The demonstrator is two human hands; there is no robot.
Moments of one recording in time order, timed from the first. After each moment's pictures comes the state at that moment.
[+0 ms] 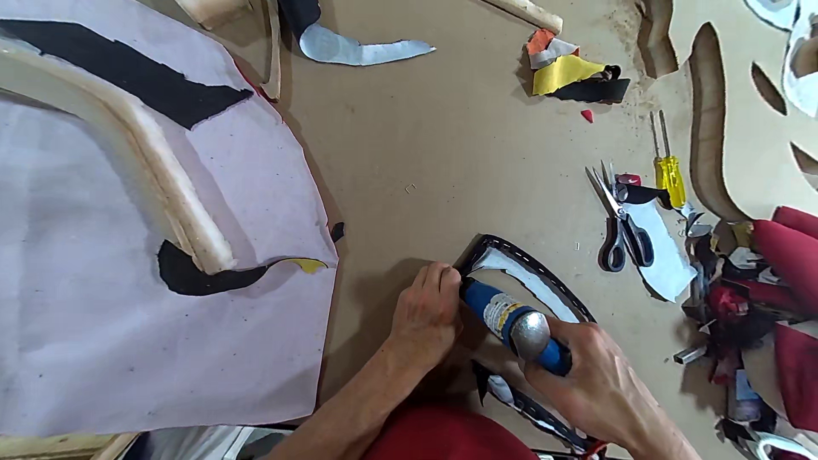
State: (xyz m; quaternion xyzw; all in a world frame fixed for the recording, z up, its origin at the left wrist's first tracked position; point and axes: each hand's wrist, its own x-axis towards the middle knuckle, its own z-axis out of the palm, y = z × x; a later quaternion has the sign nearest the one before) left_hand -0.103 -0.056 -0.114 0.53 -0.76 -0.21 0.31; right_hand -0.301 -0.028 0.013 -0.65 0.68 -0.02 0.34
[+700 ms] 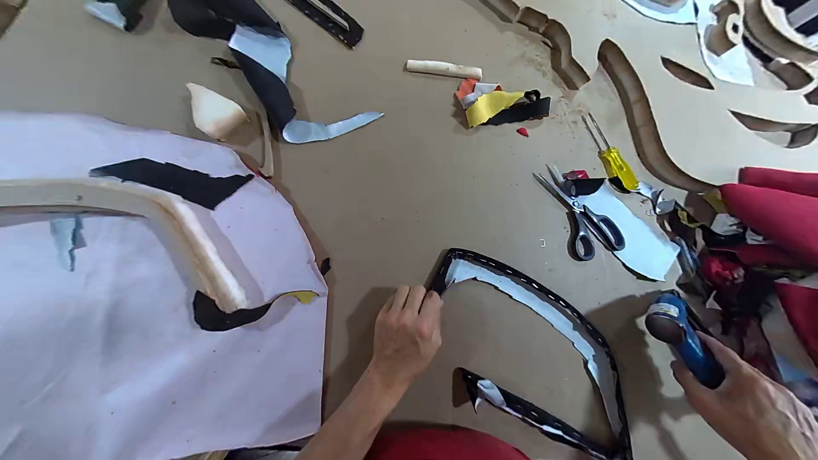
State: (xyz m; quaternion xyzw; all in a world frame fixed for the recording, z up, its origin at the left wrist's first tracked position) left_hand -0.099 -0.052 -0.106 0.50 -0.83 -0.07 0.24; right_hand -0.519 0.120 -0.002 -0.47 0.88 0.07 0.10
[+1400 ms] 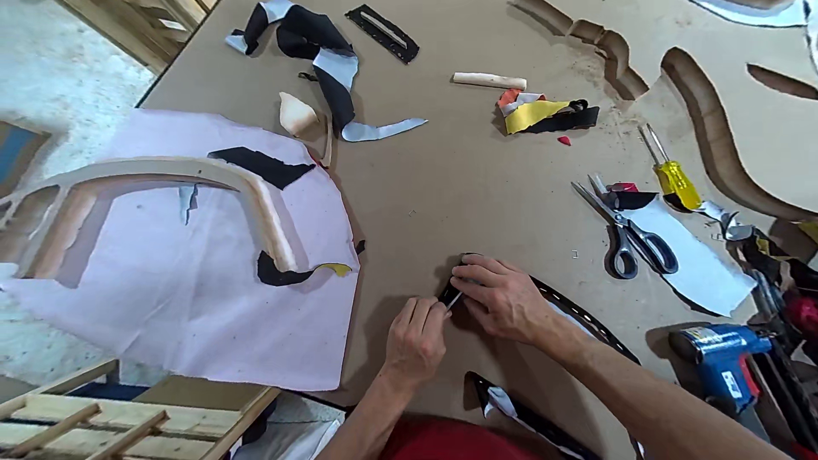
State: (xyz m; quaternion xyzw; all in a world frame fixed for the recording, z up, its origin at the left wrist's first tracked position) left_hand -0.088 -0.014 -0.120 0.52 -0.79 -0.03 0.31; right_hand -0.301 -0.078 -0.097 -0.90 0.37 -0.18 0.12
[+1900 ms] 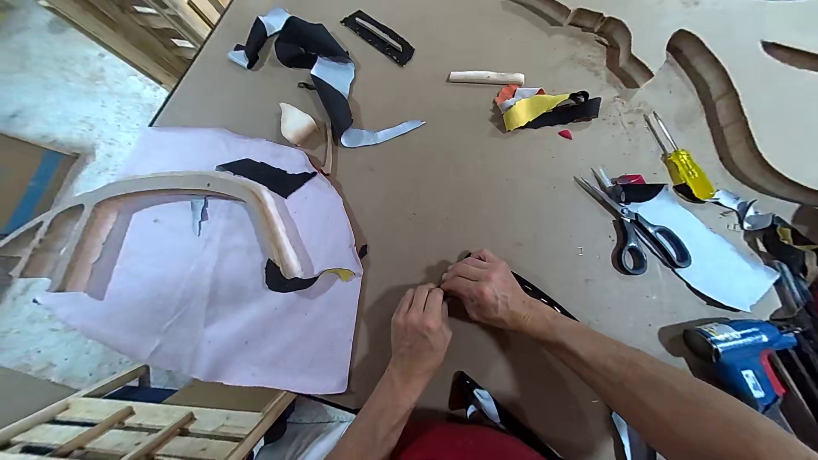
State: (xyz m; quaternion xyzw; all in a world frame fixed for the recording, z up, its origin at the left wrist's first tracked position) left_hand -0.099 -0.033 -0.104 0.60 -0.76 -0.03 0.25; right_hand -0.277 -0.097 -0.118 -0.89 0.32 -0.31 0.13
